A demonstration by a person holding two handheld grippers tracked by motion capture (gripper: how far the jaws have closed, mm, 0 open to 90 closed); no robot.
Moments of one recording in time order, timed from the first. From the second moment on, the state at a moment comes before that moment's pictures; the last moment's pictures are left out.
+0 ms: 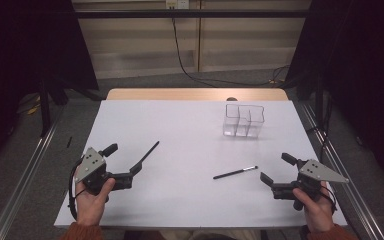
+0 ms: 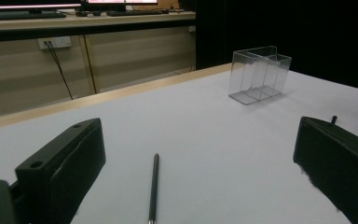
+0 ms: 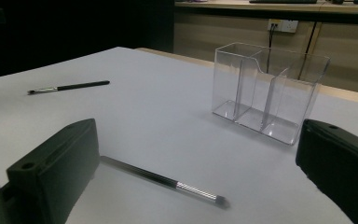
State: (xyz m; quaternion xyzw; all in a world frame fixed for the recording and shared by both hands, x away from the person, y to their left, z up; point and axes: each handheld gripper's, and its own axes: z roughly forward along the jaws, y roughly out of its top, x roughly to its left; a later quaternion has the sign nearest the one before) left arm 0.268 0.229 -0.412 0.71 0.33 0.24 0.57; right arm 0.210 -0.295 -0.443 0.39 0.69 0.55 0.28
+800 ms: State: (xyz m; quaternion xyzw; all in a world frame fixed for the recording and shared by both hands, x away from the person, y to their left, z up) left arm 0.301 0.211 -0.397 0.72 0.31 0.25 0.56; right arm 0.213 -0.294 -0.443 0.38 0.69 0.55 0.27
